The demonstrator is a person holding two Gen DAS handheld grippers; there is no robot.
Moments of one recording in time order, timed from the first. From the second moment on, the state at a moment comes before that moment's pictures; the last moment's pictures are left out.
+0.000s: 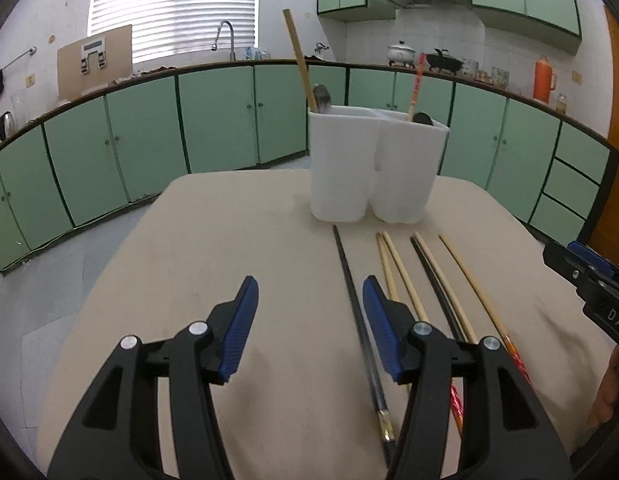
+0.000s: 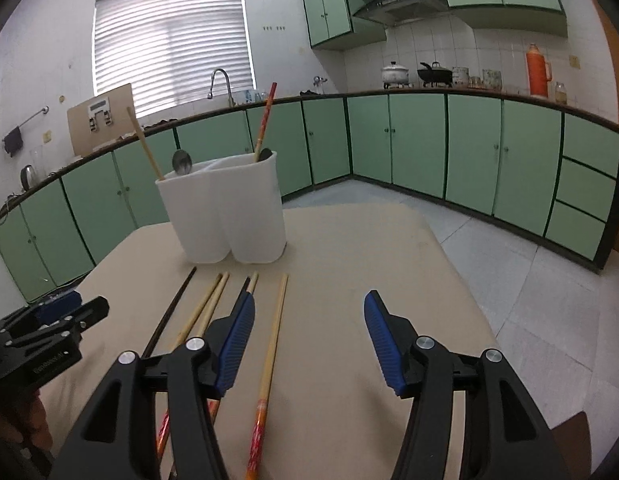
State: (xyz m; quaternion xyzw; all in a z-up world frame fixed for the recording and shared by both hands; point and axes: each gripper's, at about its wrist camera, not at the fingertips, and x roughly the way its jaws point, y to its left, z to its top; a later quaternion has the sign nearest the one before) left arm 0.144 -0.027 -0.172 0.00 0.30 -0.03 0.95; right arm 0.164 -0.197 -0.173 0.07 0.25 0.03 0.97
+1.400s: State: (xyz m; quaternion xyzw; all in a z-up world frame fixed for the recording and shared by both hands) left arm 0.162 -0.034 -0.206 0.00 0.44 -0.02 0.90; right arm 0.183 -0.183 -0.214 0.04 0.41 0.06 0.91
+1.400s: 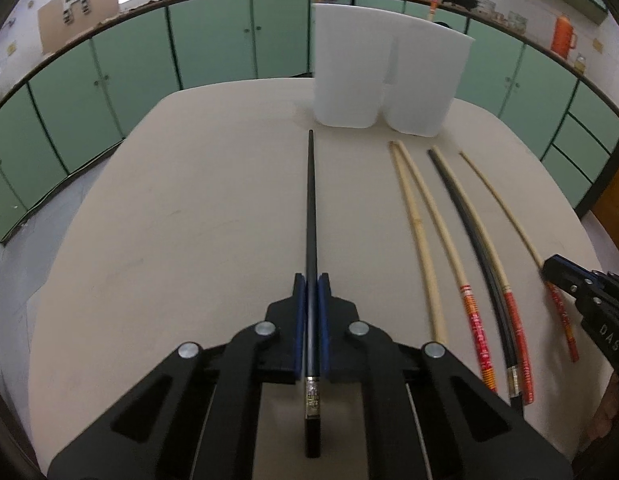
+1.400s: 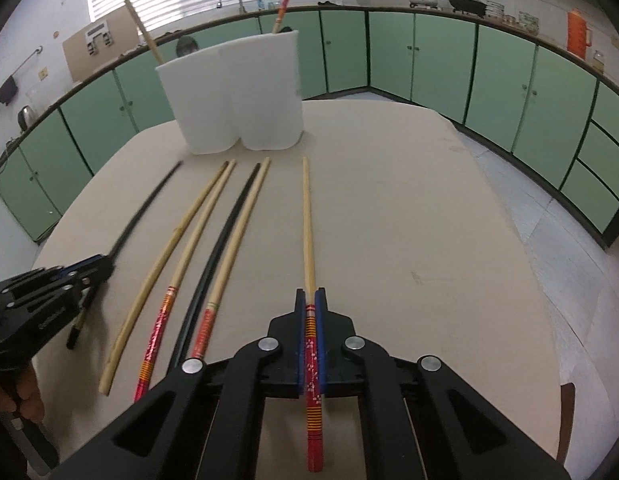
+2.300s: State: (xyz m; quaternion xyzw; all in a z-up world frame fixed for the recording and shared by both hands) left arm 0.163 -0.019 -0.206 -0.01 0.43 -0.03 0.90; right arm 0.177 -0.202 -0.215 0.06 0.40 0.07 0.91
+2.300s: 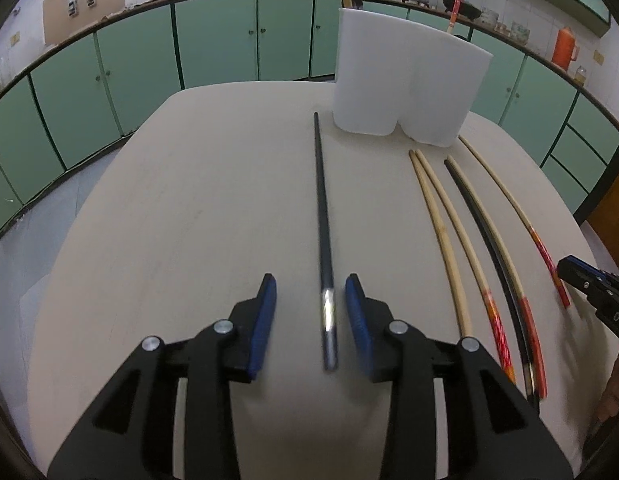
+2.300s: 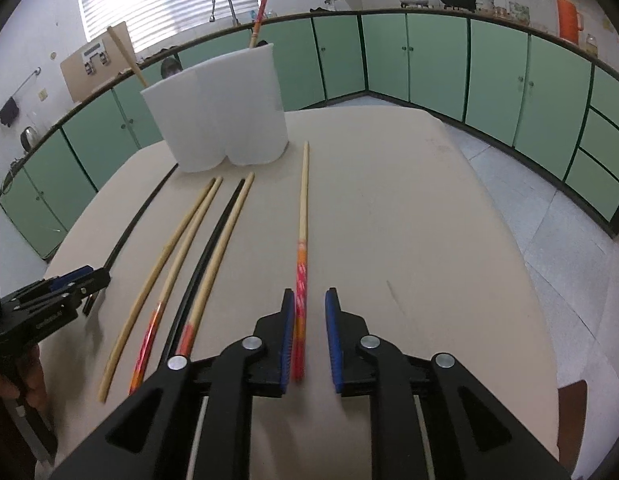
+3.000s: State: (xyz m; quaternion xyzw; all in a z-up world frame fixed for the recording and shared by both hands) left arm 0.140 -0.013 -0.208 -0.01 0.43 -0.03 0.90; right arm 0.157 -0.190 -0.221 0.02 0.41 0.09 0.91
